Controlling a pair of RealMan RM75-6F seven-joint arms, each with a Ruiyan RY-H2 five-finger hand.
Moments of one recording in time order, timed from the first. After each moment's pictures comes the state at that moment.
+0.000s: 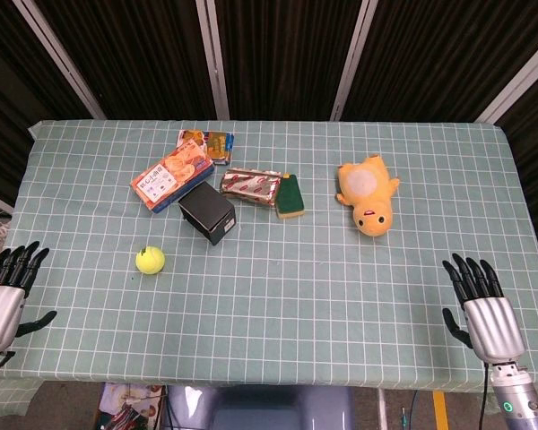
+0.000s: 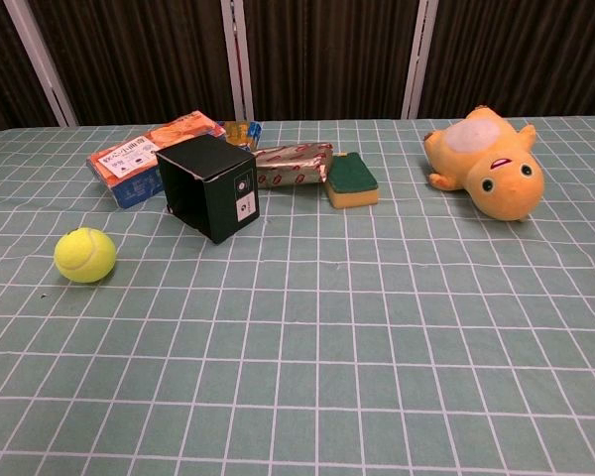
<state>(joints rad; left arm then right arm) -0.11 -1.17 -0.01 -1.52 1.58 1.50 0.06 0.11 -1.20 0.02 -1.53 -1.64 1.51 -0.09</state>
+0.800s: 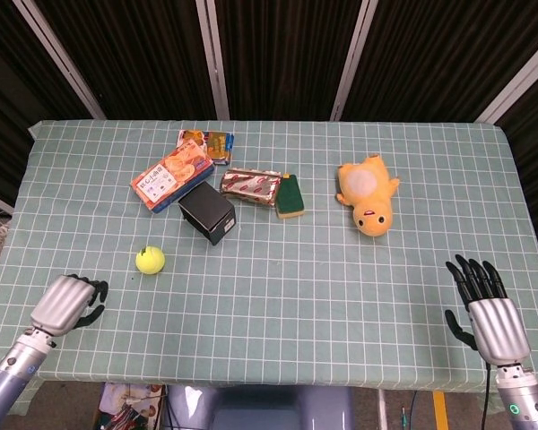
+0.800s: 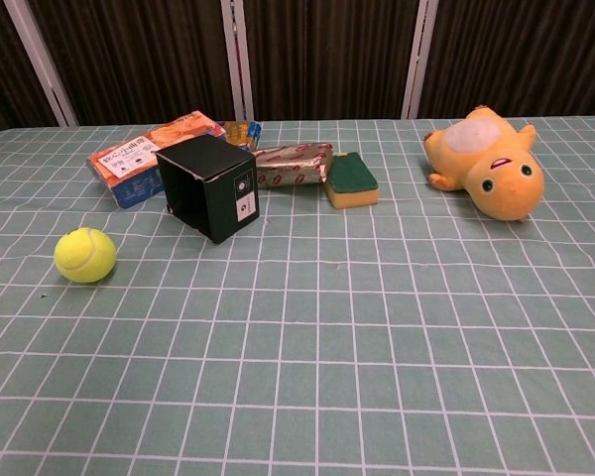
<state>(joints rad) -0.31 -1.22 0.02 -1.50 1.64 1.14 0.15 0.11 -1.17 0.01 -1.55 -1.63 1.51 -0.03</state>
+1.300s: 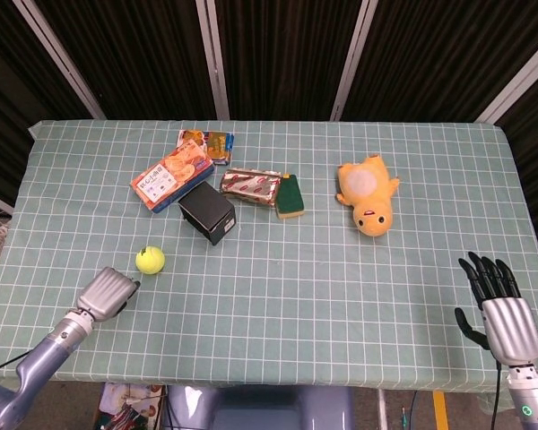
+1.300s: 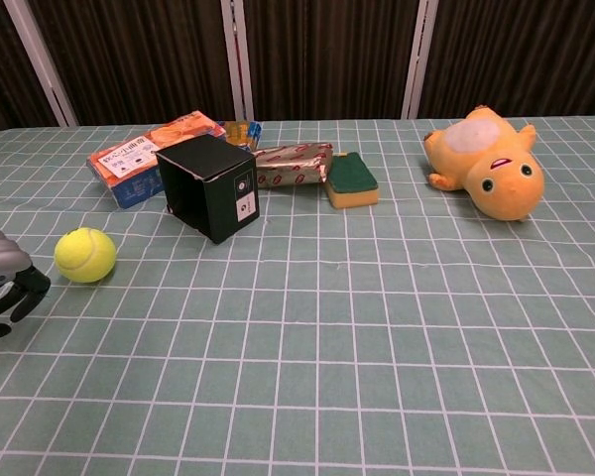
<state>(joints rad) -0.47 -1.33 -0.02 -1.45 1.48 0.88 0.49 0.09 -1.13 0.02 -1.55 -1.62 1.53 0.04</state>
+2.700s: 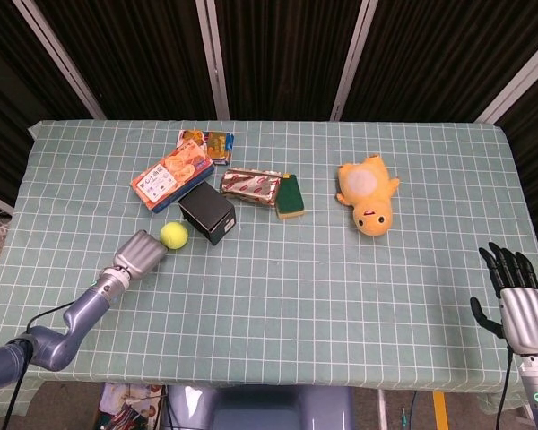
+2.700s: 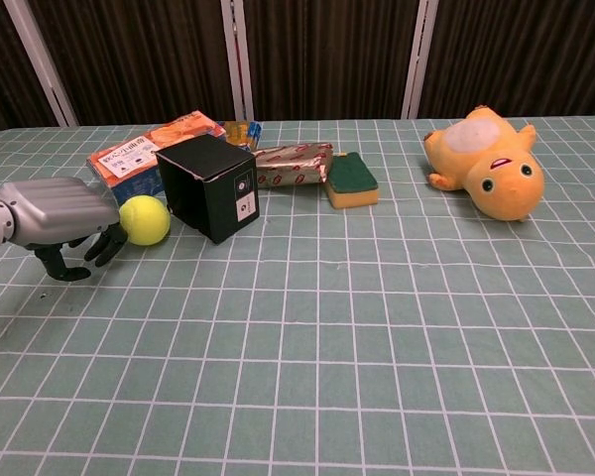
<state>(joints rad) -0.73 -1.47 -0.09 -1.26 1.26 0.69 0.60 0.11 -1.13 0.07 -1.51 -1.53 1.48 0.10</state>
